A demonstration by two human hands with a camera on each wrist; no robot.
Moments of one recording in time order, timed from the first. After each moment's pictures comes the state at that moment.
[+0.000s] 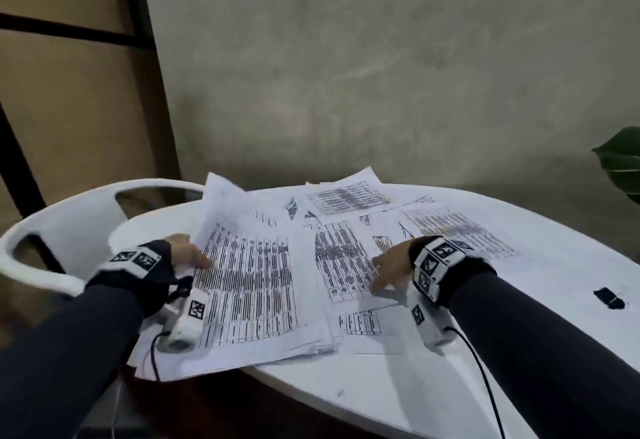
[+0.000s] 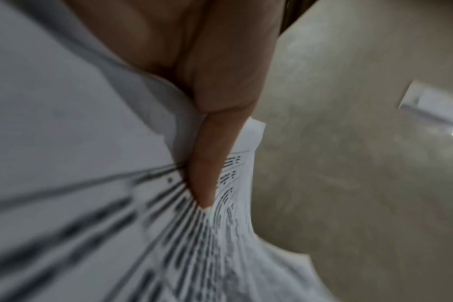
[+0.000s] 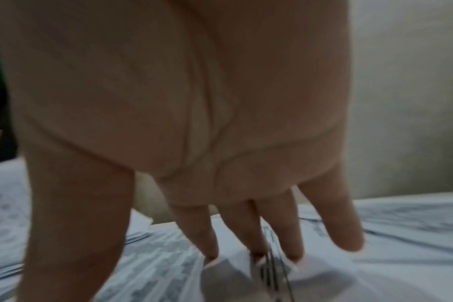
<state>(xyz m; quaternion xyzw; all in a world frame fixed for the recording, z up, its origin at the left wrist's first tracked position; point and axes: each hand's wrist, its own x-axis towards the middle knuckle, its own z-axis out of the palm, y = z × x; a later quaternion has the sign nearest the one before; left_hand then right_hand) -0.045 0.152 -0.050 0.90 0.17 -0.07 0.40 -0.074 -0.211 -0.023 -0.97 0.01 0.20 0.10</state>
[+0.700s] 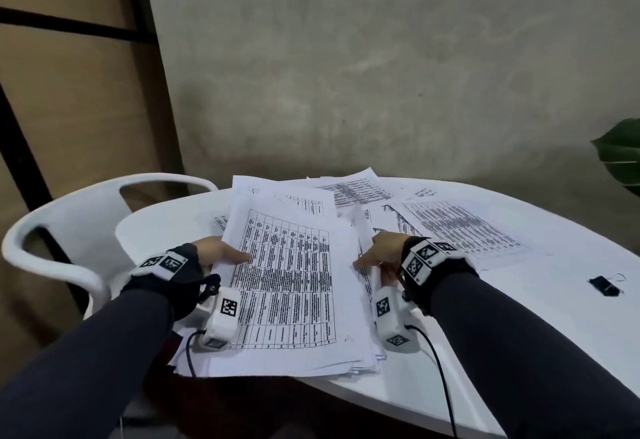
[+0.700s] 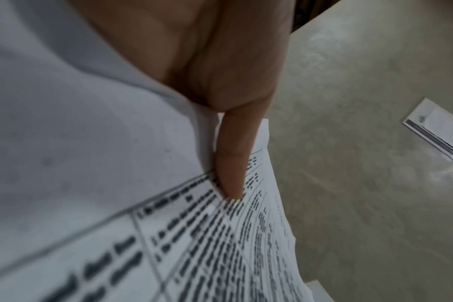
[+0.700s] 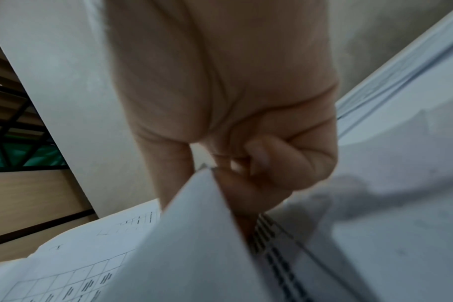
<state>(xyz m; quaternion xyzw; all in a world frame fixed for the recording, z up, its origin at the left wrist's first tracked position) -0.039 0.132 -0.087 0.85 0.08 -0.14 0.51 -0.071 -0.197 -0.031 -0.94 0.05 0.20 0.26</state>
